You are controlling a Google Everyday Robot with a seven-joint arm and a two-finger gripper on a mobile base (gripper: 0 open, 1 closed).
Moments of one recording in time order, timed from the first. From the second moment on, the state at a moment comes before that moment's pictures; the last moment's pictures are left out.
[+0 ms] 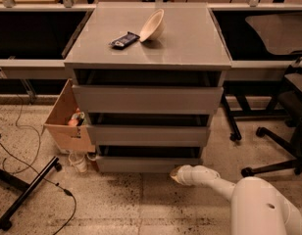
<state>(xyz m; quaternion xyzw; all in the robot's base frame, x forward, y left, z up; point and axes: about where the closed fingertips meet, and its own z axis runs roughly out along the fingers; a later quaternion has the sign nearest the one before) 0.699 -0.137 0.181 -0.46 0.82 0.08 0.34</state>
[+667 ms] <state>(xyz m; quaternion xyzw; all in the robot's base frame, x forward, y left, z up) 0.703 -0.135 0.171 -0.44 0.82 0.09 0.36</state>
